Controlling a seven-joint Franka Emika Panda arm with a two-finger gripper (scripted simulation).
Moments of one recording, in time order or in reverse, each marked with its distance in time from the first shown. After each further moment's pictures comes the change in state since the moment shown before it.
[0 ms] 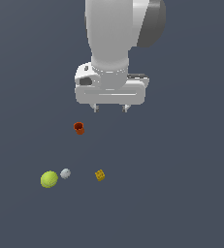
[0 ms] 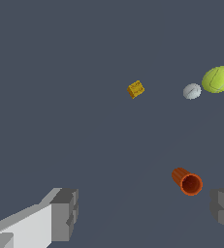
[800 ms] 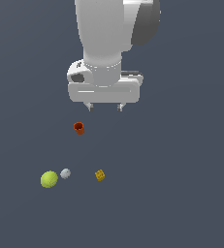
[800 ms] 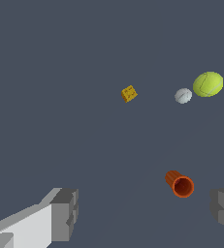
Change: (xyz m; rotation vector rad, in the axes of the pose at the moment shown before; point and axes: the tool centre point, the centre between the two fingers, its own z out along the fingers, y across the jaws) arm 0.003 0.017 -0.008 -0.001 0.024 0.001
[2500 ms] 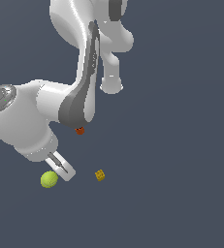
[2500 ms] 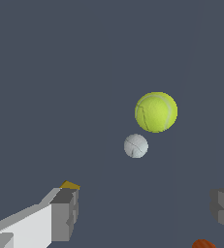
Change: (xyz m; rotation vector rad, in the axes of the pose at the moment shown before) arm 0.135 0.168 0.135 0.029 -0.003 0.669
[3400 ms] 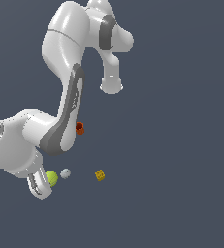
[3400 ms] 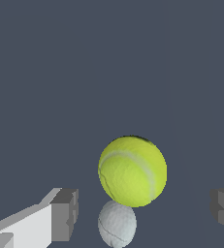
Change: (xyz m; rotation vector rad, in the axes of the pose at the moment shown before) arm 0.064 0.050 0.081 -0.024 0.018 0.258
